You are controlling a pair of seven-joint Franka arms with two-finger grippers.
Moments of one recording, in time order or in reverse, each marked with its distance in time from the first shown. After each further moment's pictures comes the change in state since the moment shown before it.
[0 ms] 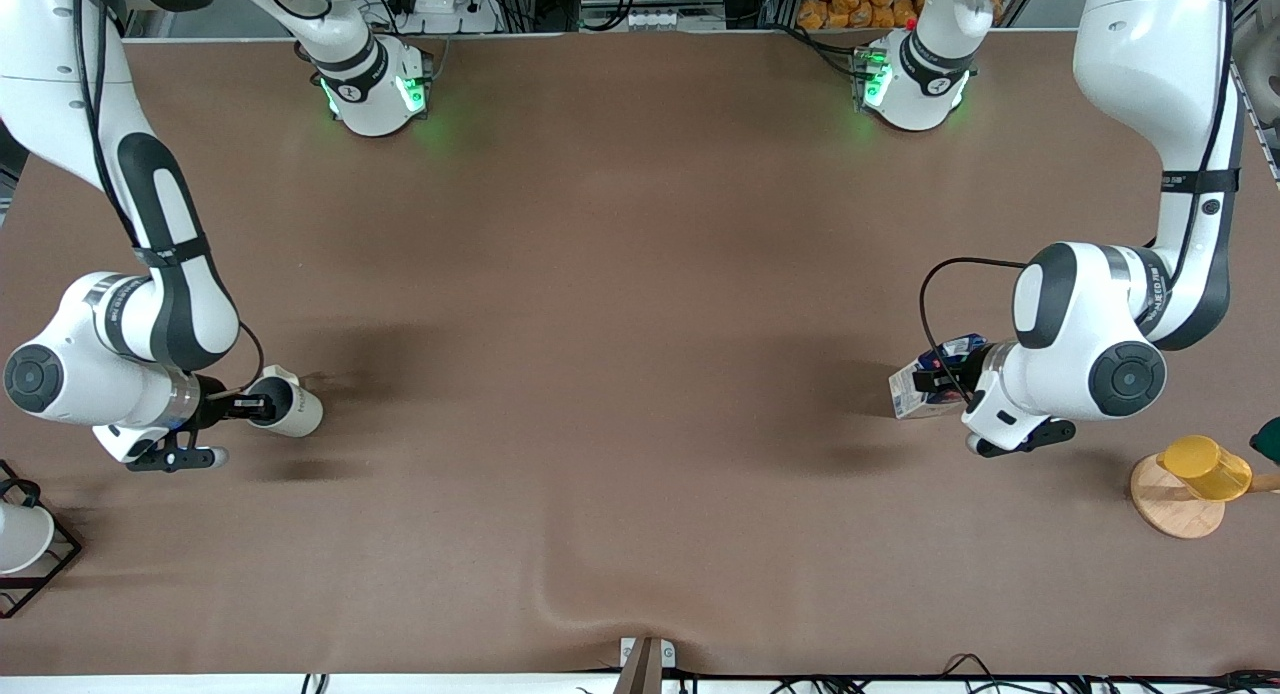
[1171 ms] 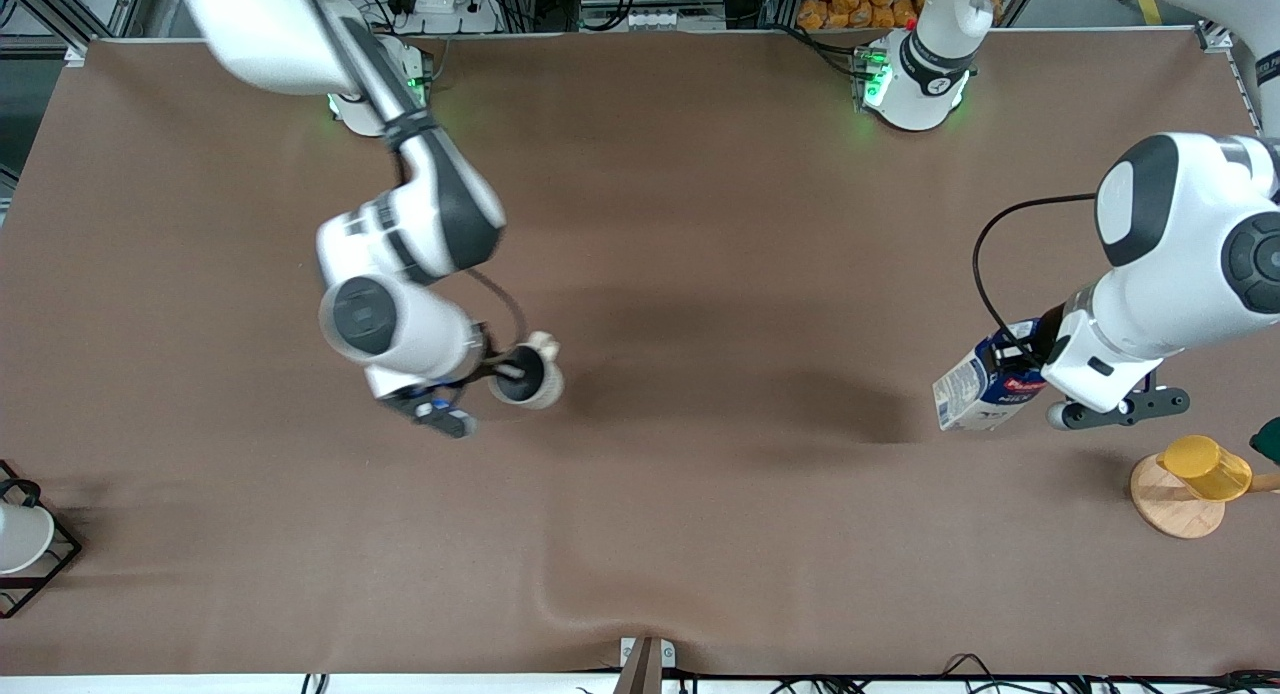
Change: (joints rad) left arm 0.004 -0.214 -0.006 0.033 0.057 -0.048 0.047; right arm 0.619 -0.018 0.019 0.242 0.107 -0.191 1.104
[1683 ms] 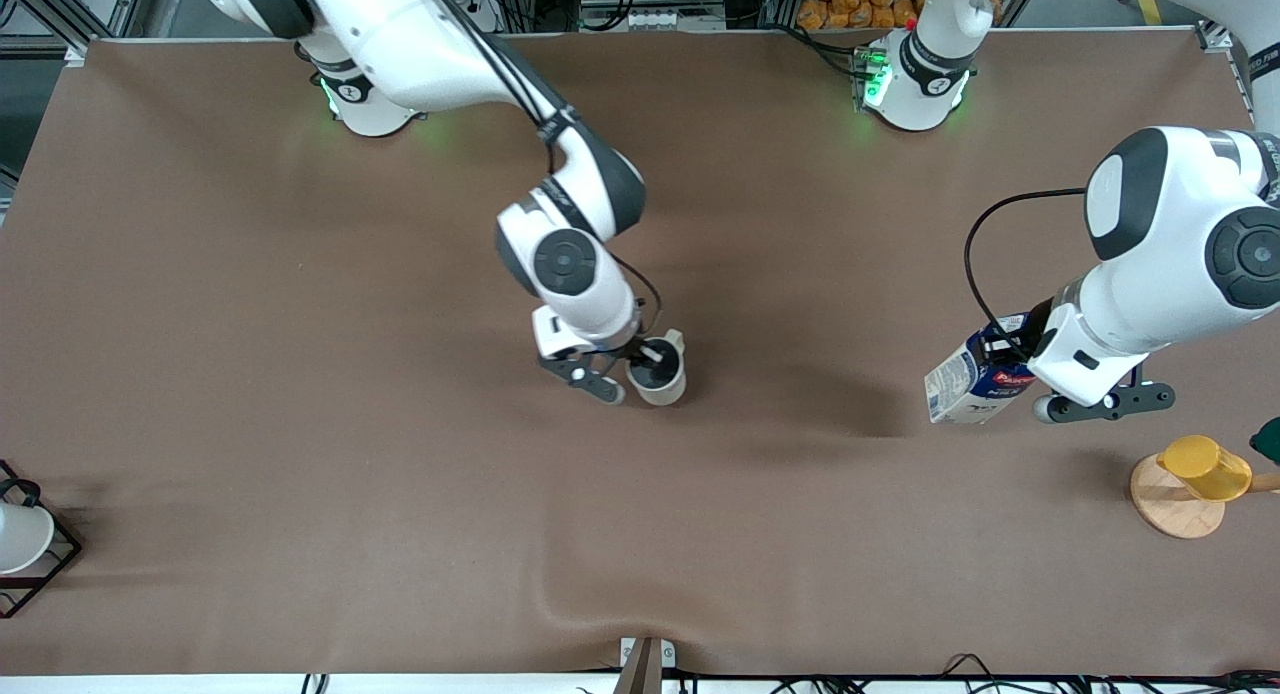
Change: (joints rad) left arm -0.004 -0.001 -0.009 -0.006 0.000 -0.003 0.000; right arm 0.223 0.226 -0.004 0.123 0.001 0.252 0.259
